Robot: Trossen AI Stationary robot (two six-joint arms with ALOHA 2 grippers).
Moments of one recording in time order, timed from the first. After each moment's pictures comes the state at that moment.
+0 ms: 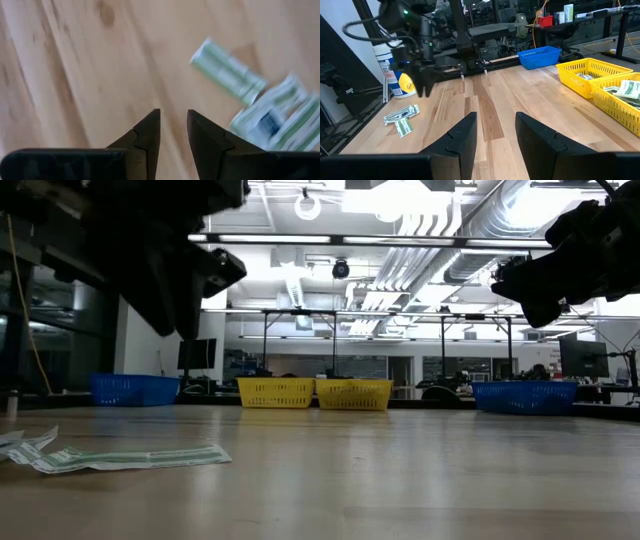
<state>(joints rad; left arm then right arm) -0.35 1.58 1.03 -0.52 0.01 0.01 -0.12 0.09 0.01 0.04 -0.06 0.20</state>
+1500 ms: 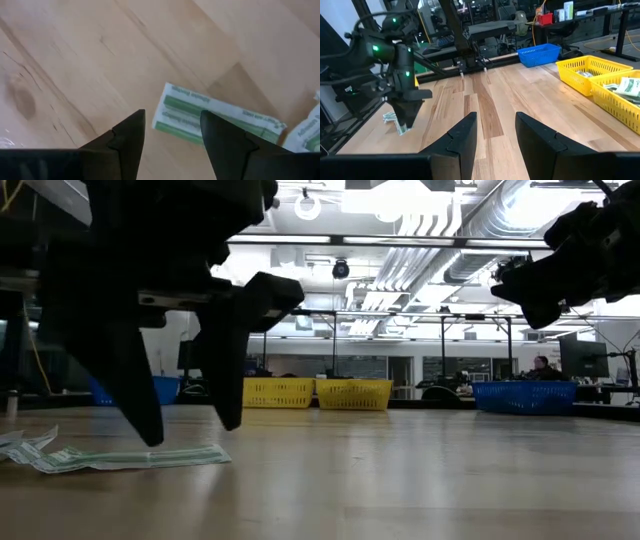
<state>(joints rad) -0.46 1.90 1.18 -0.35 0.00 0.28 -0.12 0.11 0.01 0.04 -0.06 0.20</state>
